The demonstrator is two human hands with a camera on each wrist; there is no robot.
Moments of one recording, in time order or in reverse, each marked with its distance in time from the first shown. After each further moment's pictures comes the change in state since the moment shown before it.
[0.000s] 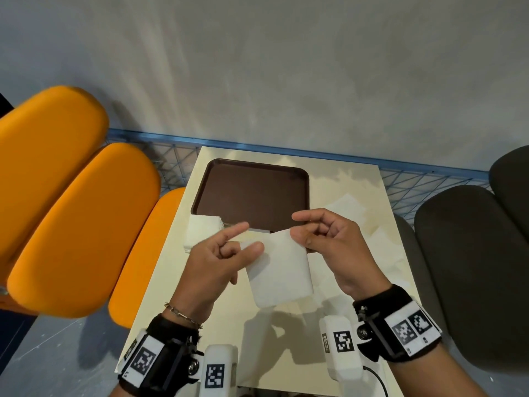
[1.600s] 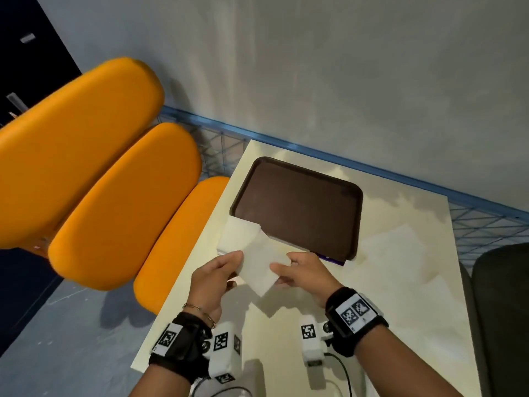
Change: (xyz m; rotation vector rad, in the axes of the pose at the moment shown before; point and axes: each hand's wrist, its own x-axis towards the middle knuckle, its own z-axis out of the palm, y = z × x) left_hand 0.082 -0.101 -0.078 -0.292 0.491 -0.342; right_hand 0.131 0.135 0.076 -0.346 -0.356 0.466
